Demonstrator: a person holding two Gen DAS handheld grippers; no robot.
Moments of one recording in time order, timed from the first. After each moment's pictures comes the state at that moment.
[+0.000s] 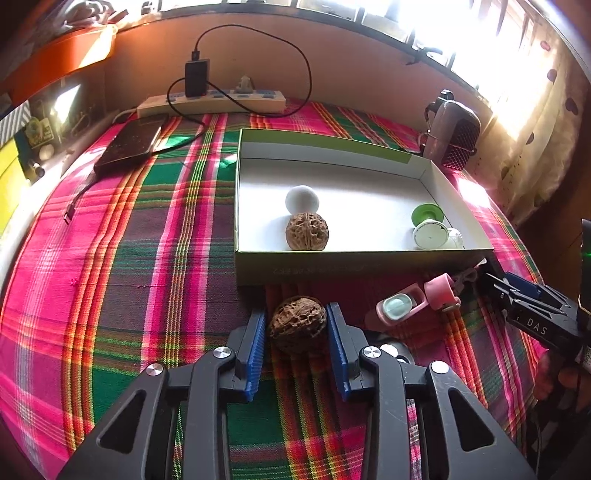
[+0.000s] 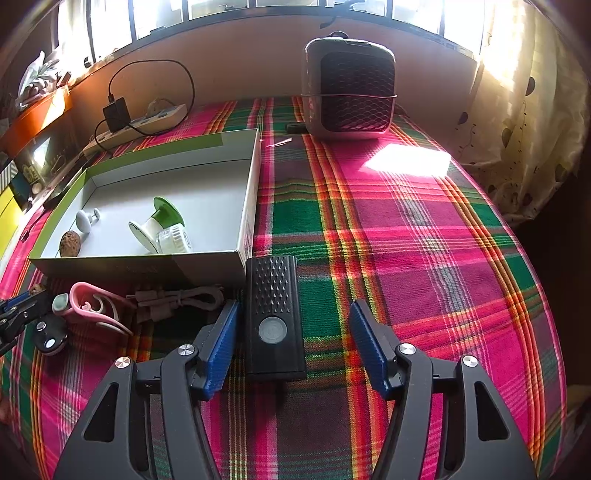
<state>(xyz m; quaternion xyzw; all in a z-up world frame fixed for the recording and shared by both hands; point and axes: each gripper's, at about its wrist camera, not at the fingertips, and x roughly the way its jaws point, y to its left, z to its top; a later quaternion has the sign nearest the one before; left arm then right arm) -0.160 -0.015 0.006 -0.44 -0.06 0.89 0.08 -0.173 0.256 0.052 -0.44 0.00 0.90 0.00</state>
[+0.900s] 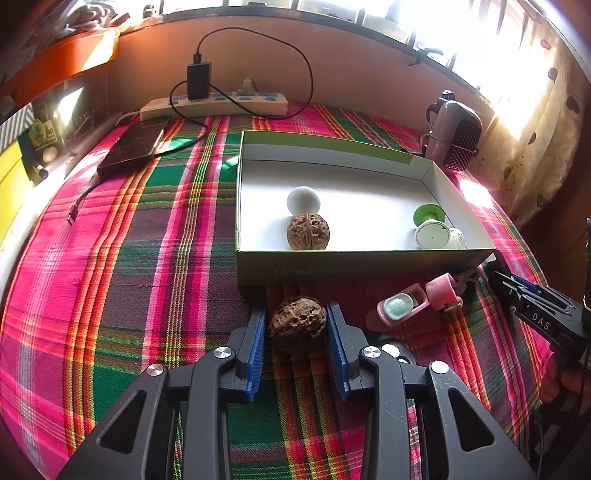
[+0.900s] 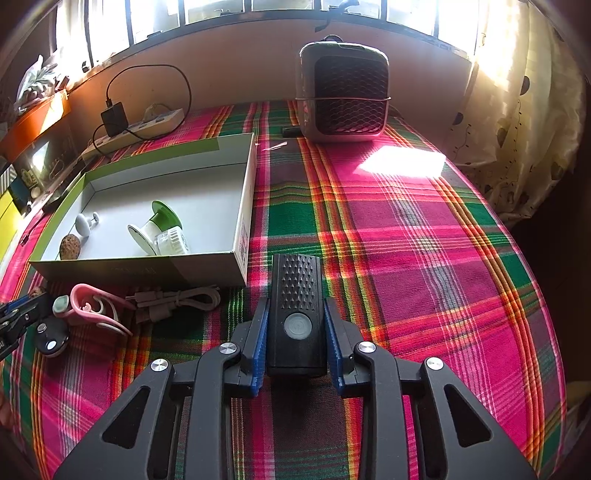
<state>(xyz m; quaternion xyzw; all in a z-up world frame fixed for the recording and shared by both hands) -0.159 -0.016 0.006 -0.44 -0.06 0.89 0.08 -0.170 0.258 0.054 -0.43 0.00 0.90 0.01</state>
